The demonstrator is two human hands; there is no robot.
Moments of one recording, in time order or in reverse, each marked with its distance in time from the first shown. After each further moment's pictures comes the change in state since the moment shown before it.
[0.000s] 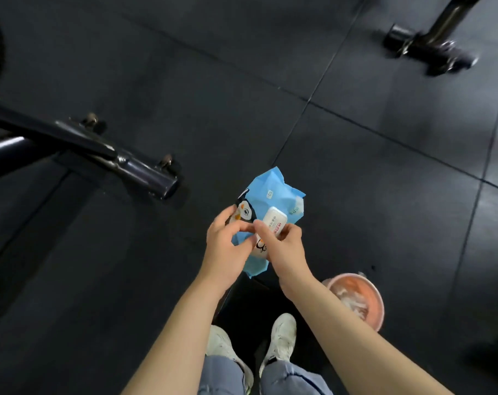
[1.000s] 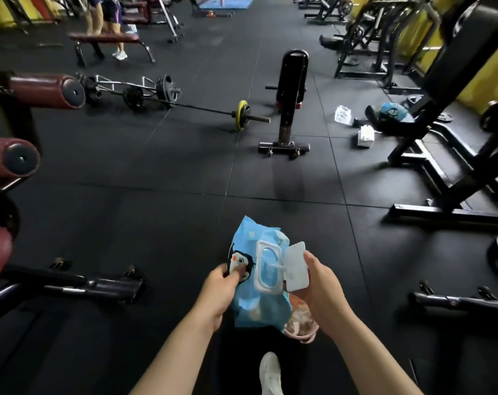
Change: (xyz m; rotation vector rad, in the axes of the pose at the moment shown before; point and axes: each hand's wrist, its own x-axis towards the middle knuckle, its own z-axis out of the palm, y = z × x) left_hand -0.290 0.184 0.002 -0.273 -0.316 -0.044; right_hand -0.374 -0.032 -0.206 0.453 0.175 -0.291
